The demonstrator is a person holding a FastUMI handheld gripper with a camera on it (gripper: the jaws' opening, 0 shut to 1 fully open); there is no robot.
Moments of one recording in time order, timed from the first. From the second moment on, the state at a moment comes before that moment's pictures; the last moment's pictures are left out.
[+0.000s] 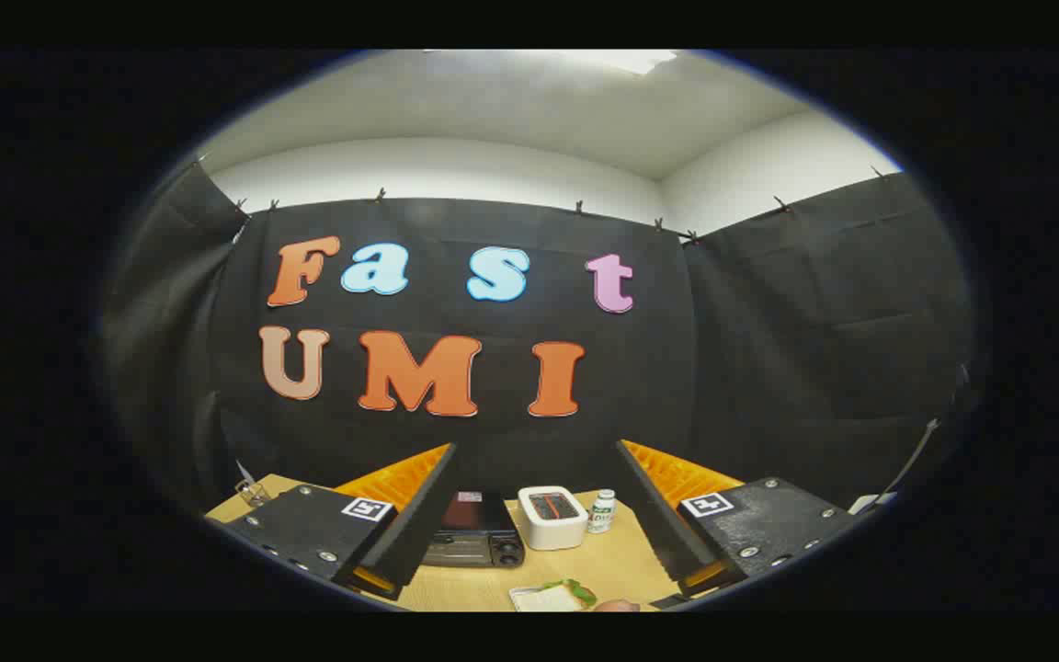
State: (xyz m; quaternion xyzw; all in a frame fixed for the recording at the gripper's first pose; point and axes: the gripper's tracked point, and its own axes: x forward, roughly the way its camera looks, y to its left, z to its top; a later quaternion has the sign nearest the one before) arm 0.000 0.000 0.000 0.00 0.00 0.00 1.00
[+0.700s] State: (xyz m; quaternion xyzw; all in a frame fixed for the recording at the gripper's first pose) arm 0.023 0.034 -0.007 0.00 0.02 0.03 1.00
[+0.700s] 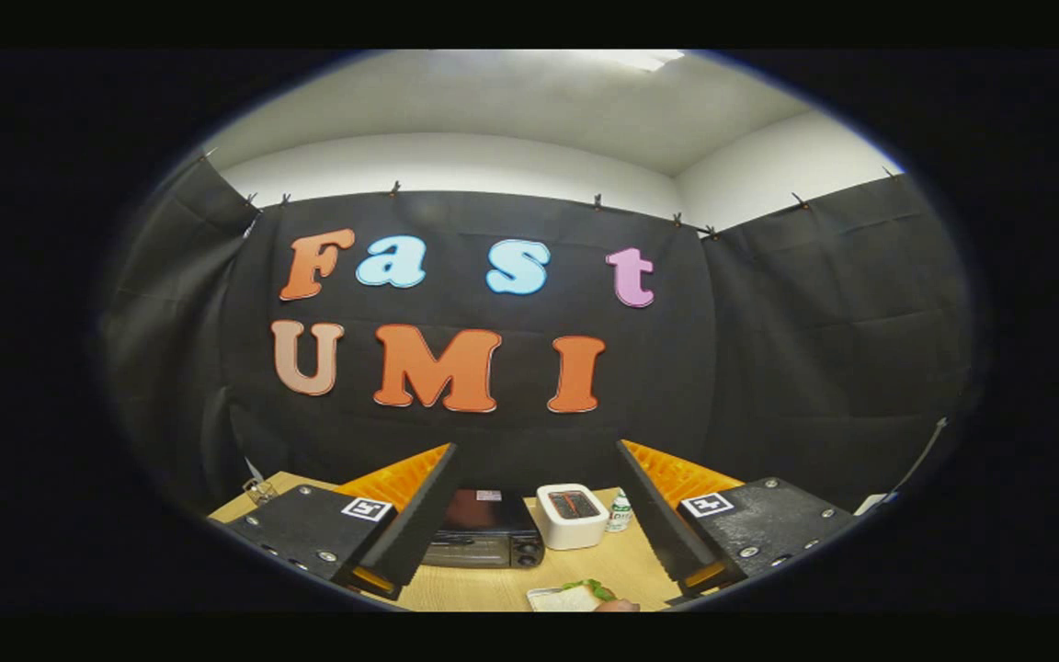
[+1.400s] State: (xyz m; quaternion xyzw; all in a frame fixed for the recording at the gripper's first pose) arm 0.062 0.124 -0.104 0.00 0.11 0.11 0.99
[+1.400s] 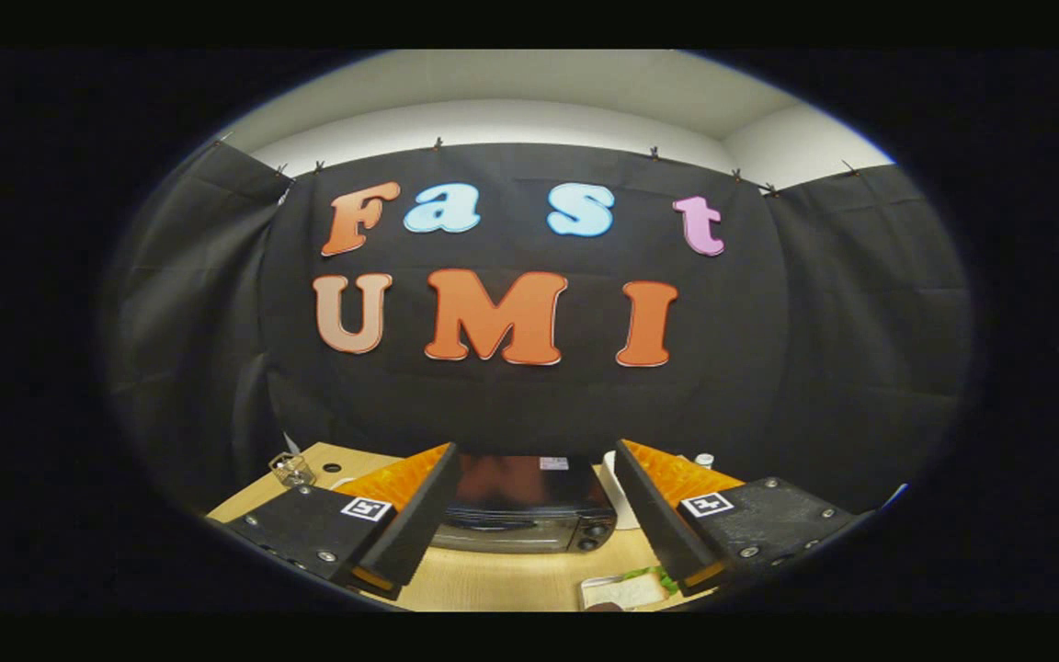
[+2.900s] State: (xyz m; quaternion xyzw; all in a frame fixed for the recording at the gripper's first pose) arm 0.117 0.202 -0.318 -0.01 0.31 0.13 0.94
